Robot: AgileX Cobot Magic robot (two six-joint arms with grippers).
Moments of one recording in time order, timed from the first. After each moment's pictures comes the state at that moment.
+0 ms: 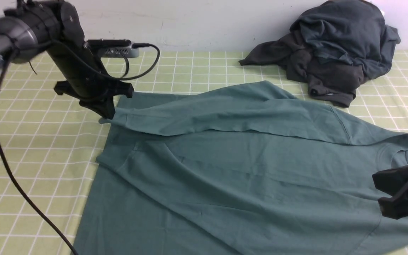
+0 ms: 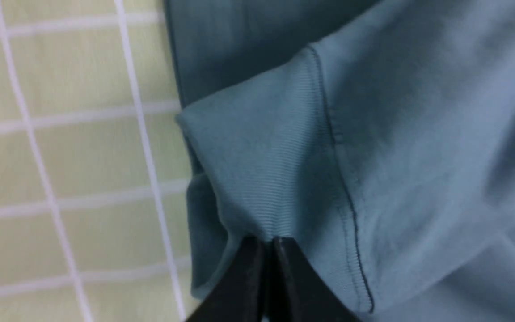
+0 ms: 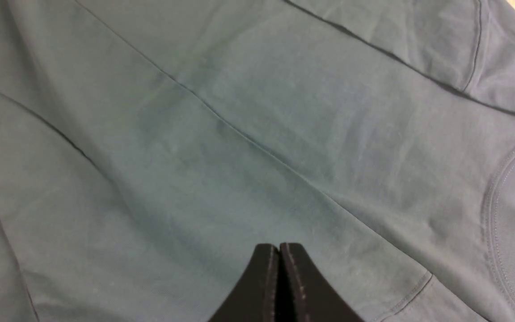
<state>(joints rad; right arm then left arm) 0.20 1.00 -0.65 0.26 0.64 -0.31 -0.07 2.13 -1.93 -0.15 1.20 0.14</state>
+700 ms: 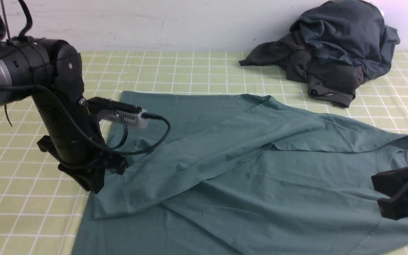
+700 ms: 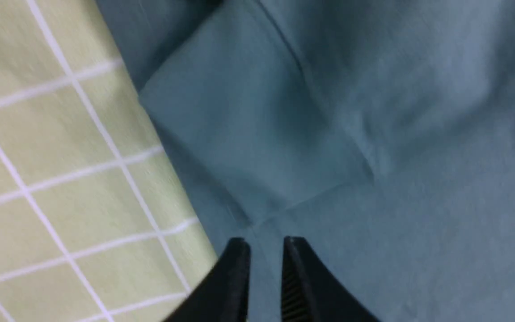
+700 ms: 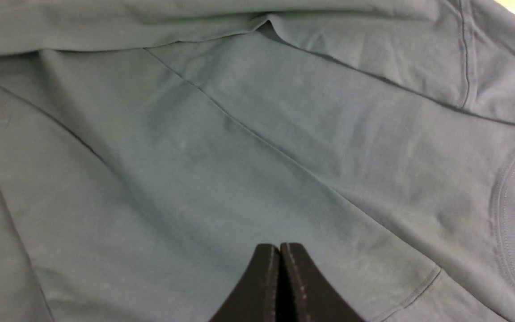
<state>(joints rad) 0.20 1.00 -0.65 0.28 0.65 -0.31 -0.21 1.79 -1.29 -0.07 1.16 0.17</state>
